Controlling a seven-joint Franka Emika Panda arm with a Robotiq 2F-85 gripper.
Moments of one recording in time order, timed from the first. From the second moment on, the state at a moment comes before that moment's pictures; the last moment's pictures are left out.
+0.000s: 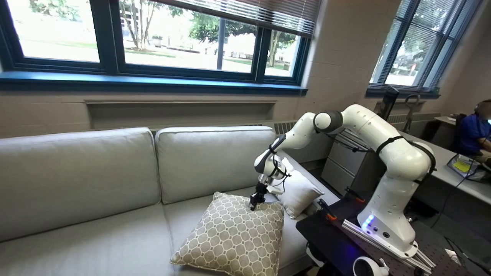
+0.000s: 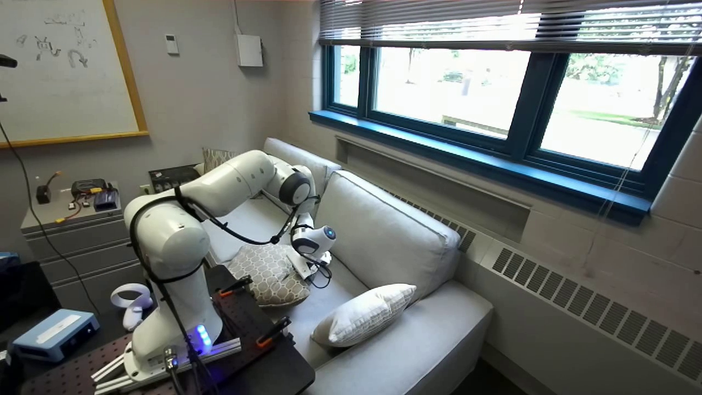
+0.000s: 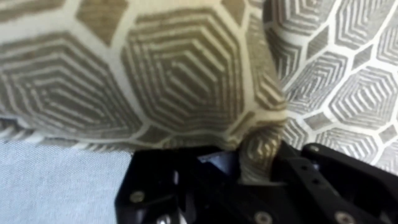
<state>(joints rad) 0.13 1.22 0.22 -1.67 0.74 2.66 -0.63</state>
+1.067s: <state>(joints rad) 0.18 0.79 0.55 -2.35 1.09 3.44 -0.57</state>
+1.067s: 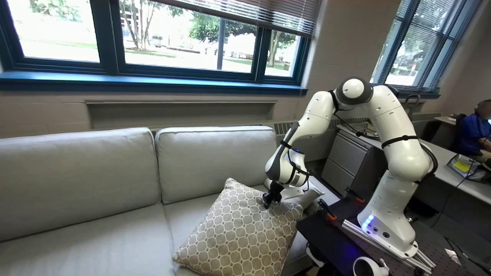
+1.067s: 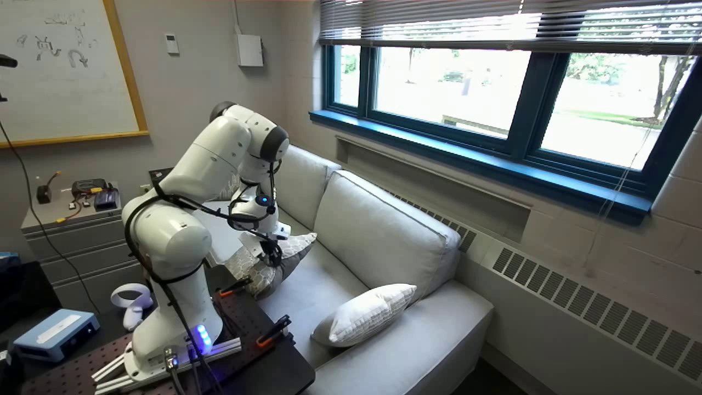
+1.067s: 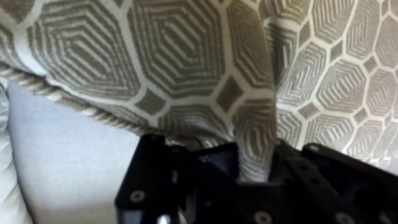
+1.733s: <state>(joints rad) 0.20 0.60 0.54 -2.39 1.11 3.45 -0.55</state>
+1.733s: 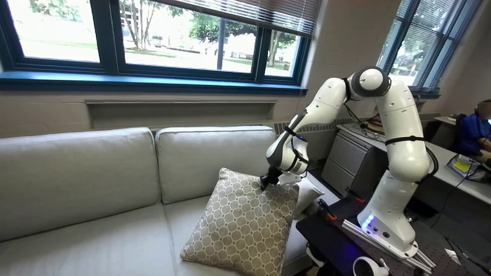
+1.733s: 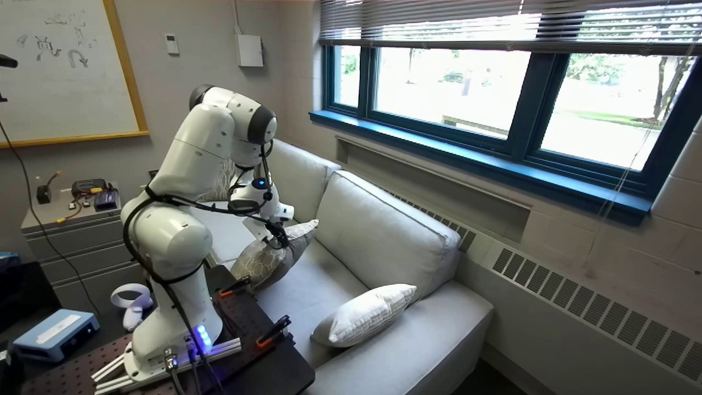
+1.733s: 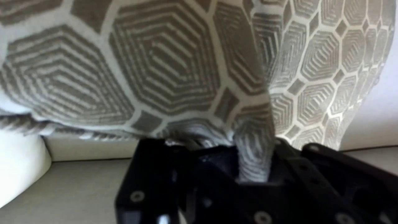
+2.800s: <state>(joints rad) 0.03 0.29 0.45 -2.56 1.05 3.45 -0.43</state>
